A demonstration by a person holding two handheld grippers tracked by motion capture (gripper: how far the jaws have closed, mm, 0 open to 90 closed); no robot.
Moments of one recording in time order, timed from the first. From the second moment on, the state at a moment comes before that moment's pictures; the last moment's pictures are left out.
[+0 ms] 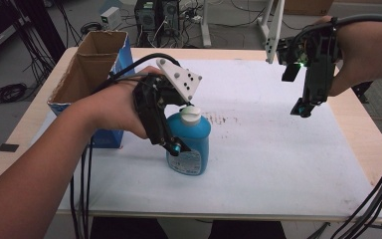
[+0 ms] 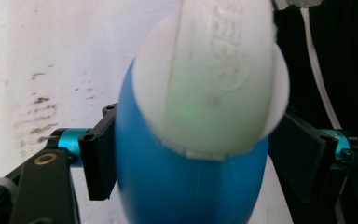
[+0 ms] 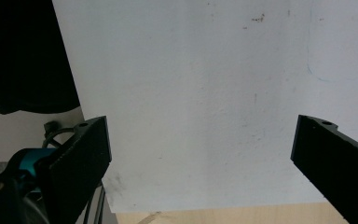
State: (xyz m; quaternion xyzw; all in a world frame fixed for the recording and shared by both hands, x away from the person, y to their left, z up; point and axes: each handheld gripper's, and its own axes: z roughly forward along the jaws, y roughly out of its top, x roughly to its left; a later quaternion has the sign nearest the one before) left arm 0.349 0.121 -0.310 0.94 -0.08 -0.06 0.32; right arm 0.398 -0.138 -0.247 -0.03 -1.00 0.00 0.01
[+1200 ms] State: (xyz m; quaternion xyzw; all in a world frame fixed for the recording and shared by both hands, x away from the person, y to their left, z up) left arm 0.362 0.151 -0.250 0.98 0.00 -0.04 0.18; right arm 0.396 -0.135 -0.243 -0.02 -1.00 0.00 0.01
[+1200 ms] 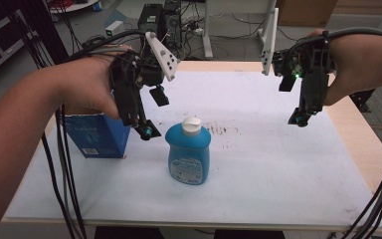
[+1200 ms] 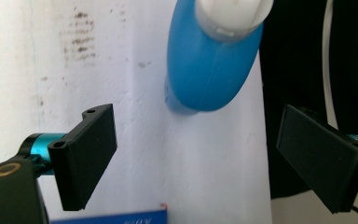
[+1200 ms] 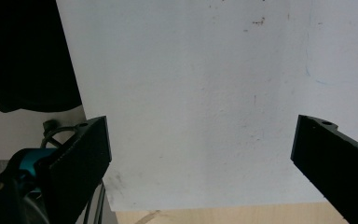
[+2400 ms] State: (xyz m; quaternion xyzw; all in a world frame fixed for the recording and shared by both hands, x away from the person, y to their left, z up) left arm 0.387 0.151 -0.217 1.00 0.04 -0.02 0.07; right arm 0.398 -0.133 -0.243 -0.02 -1.00 -0.01 0.01
